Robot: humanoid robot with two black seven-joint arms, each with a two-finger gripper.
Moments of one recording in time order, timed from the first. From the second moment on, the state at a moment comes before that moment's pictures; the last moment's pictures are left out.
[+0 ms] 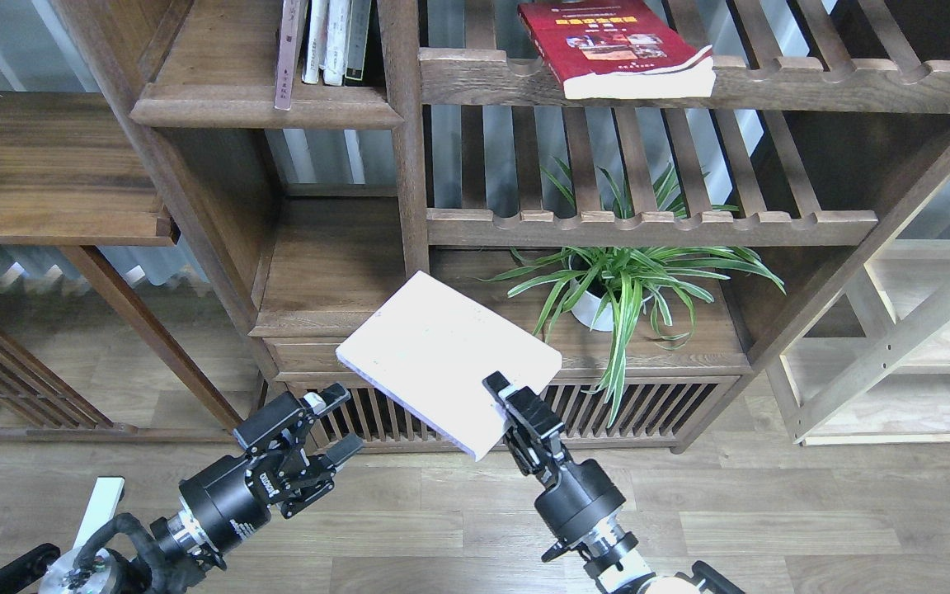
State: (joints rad) left arm -0.07 0.37 -0.74 -1.28 -0.76 -0.49 0.47; right arm -0.11 0.01 0.86 1.24 0.08 0.58 0.10
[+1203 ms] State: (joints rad) left arm -0.09 0.21 -0.76 -1.18 -0.76 -0.49 0.44; right arm -0.10 0.02 0.78 1.24 0.05 0.58 0.10
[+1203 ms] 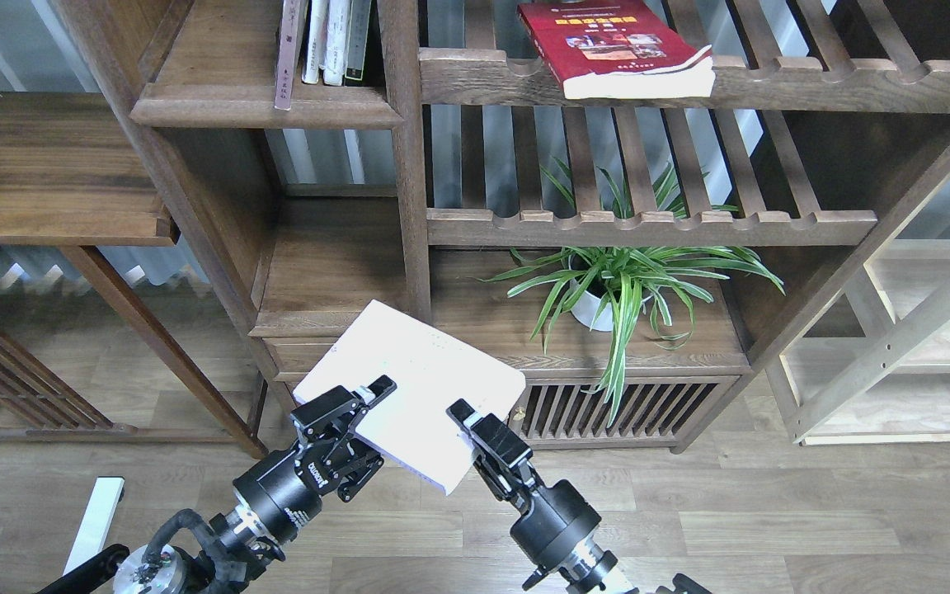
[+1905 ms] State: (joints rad) left arm -0.09 0.17 -0.77 -1.18 -0.76 -0.49 0.43; right arm -0.10 0.01 0.77 1.23 0.05 0.58 0.10
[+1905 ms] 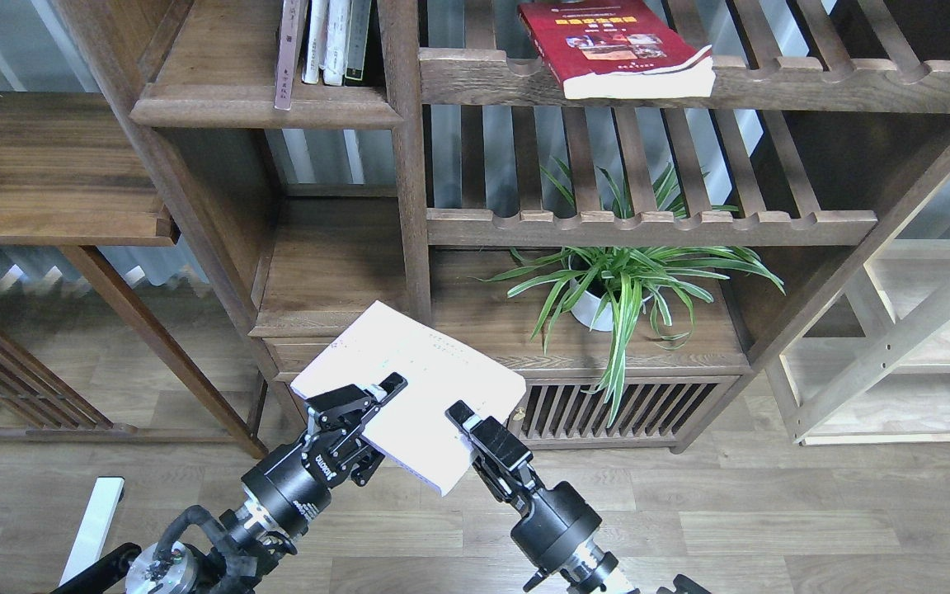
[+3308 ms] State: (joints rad) left arm -0.10 0.40 -0.91 -1.20 -0.58 -0.49 0.36; right arm 0.03 0.01 0.94 1.11 0.06 0.58 0.09
